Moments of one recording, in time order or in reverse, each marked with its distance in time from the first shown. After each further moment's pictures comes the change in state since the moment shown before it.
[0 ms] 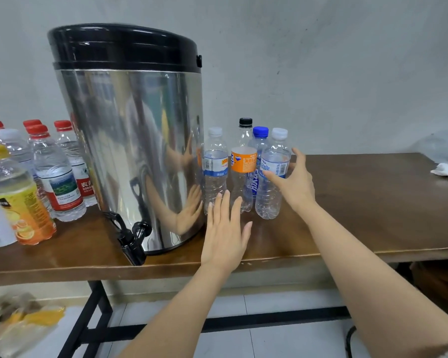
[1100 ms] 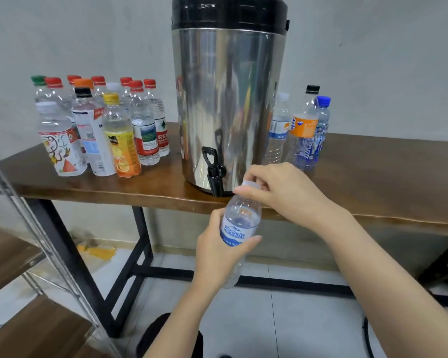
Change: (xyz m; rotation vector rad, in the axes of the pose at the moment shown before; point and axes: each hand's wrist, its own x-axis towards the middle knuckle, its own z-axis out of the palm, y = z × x) left_hand -0.164 -0.045 -0.148 -0.857 -0.012 -0.599; right_hand -0.191 -0.126 0.020 -0.427 -0.593 -0.646
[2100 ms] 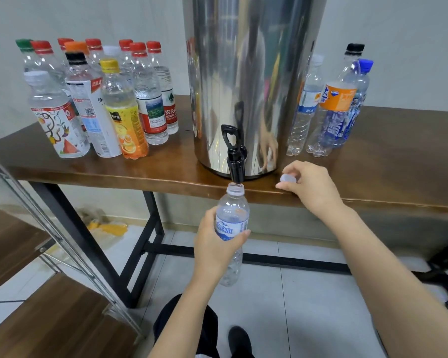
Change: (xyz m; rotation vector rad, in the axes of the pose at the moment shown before) left_hand 0.020 -0.065 -0.015 0.018 0.042 -0.172; right_hand 0.030 0.084 0.091 0.197 0.119 0.446
